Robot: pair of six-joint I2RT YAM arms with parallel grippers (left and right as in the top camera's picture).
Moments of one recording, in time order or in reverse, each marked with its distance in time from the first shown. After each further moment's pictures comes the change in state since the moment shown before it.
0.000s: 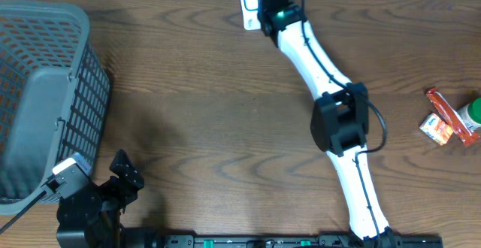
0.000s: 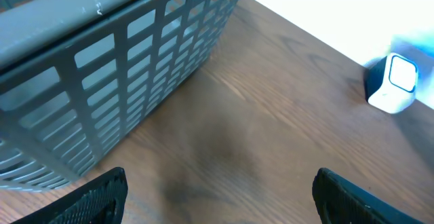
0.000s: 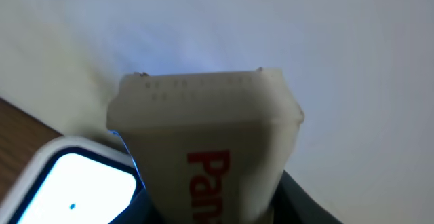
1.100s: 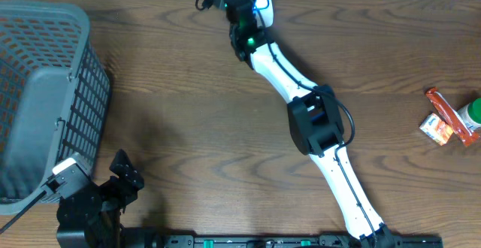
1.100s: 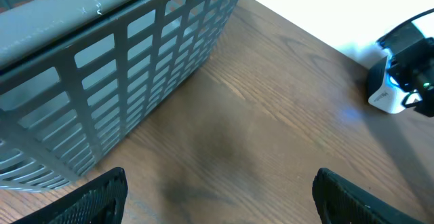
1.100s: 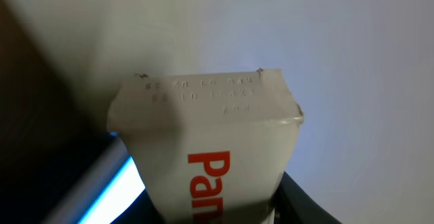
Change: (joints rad) left arm 0.000 0.000 0.000 0.000 0.000 0.000; right arm 0.103 0.151 0.000 0.215 0.101 -0.502
